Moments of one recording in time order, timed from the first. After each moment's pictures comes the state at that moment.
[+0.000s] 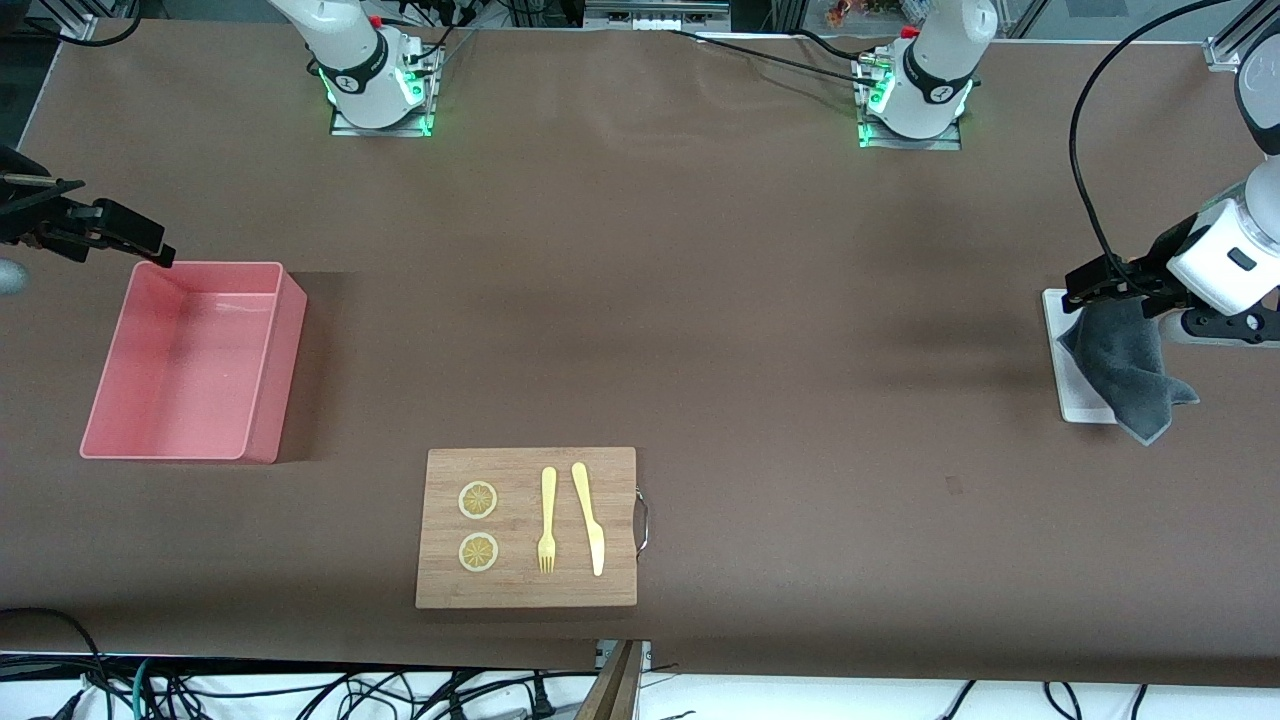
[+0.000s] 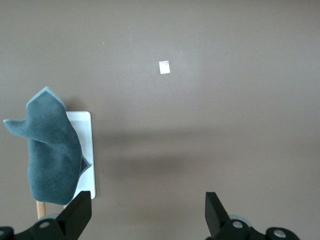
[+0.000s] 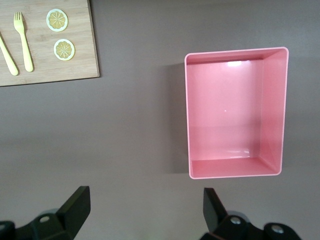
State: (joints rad) left arm 0.02 0.08 0.02 -1.70 -0.02 1.74 0.06; right arm -0.05 0.11 0.05 -1.44 0.03 1.50 0.07
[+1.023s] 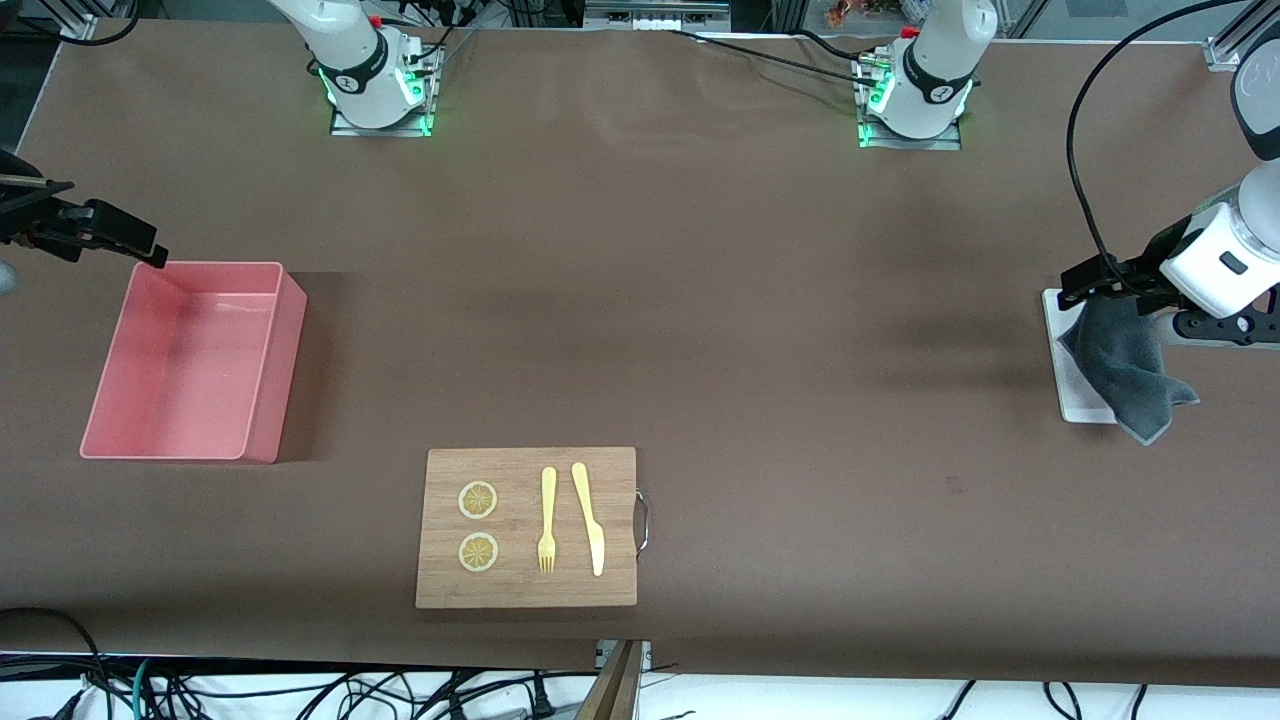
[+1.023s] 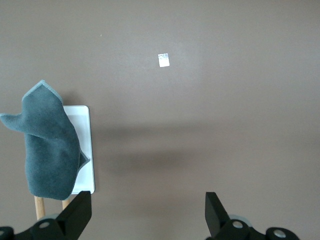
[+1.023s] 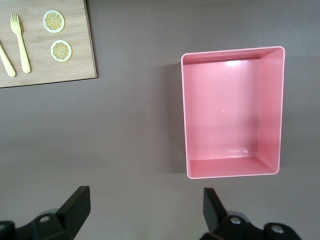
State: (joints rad) left arm 0.02 0.08 0.02 -1.70 -0.02 1.72 0.06; right arm -0.06 0.11 0.04 -1.44 0.03 1.50 0.07
